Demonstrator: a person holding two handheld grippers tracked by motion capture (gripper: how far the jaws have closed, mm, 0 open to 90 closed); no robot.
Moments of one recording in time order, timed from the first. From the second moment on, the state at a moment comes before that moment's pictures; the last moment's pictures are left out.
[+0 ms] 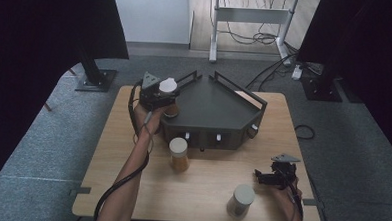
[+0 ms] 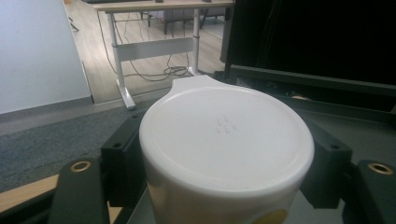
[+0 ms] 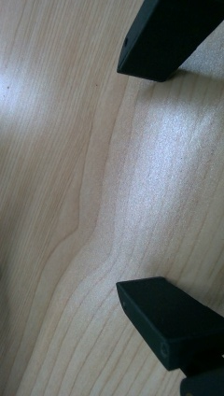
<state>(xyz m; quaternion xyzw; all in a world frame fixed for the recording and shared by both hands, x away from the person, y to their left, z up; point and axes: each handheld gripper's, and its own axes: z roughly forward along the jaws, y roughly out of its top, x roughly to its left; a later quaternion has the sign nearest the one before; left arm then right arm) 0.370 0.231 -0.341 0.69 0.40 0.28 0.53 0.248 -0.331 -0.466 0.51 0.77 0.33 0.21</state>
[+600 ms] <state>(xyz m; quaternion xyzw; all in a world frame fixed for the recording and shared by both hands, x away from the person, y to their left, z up) 0.364 0.237 -0.339 0.68 0.40 0.29 0.54 0.248 -0.331 -0.466 0.51 0.77 0.33 0.21</state>
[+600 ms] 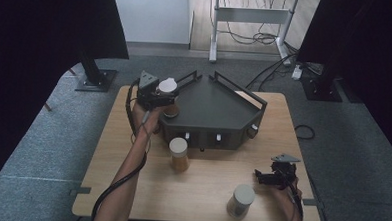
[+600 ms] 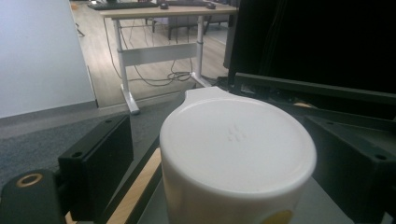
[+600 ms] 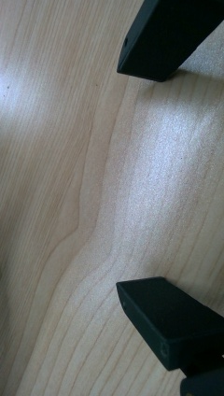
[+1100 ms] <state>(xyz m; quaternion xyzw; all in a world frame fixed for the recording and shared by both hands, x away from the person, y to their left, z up) 0.351 0.247 -0.330 0.69 0.38 0.29 0.54 0.248 -0.331 -0.466 0.51 0.77 0.33 0.21</state>
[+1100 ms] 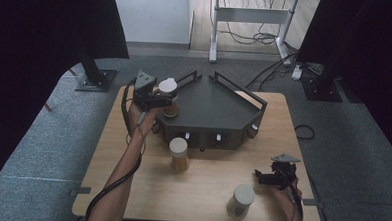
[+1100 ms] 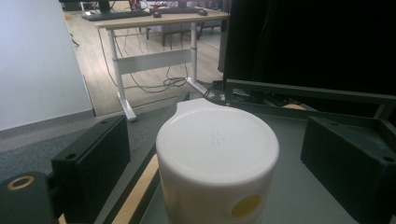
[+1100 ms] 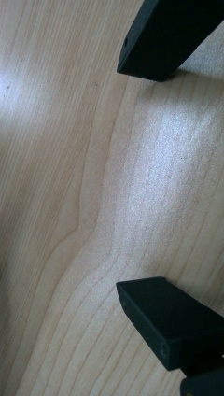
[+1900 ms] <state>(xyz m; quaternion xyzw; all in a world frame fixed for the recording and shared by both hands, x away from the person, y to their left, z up) 0.296 0.295 -0.331 0.70 0.36 0.27 0.55 0.248 -0.331 -0.466 0.51 0.77 0.33 0.21</state>
